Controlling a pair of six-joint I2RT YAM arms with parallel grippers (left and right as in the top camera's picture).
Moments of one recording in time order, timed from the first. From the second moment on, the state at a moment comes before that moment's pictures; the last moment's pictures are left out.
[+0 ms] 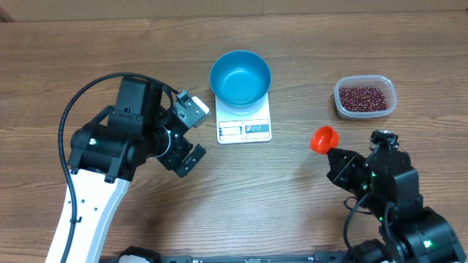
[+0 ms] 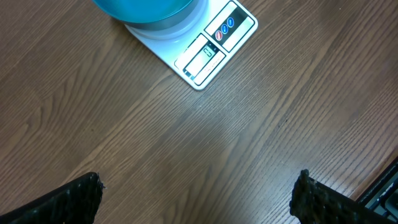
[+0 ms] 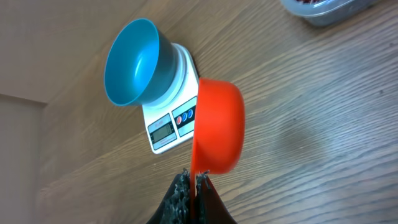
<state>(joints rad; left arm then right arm) -0.27 1.25 1.38 -1.22 0.21 0.47 0.35 0.68 0.82 -0.83 -0.02 0.86</state>
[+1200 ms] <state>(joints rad) -0.27 1.25 1.38 -1.22 0.21 0.47 0.35 0.71 0.82 -0.76 -0.07 0.81</state>
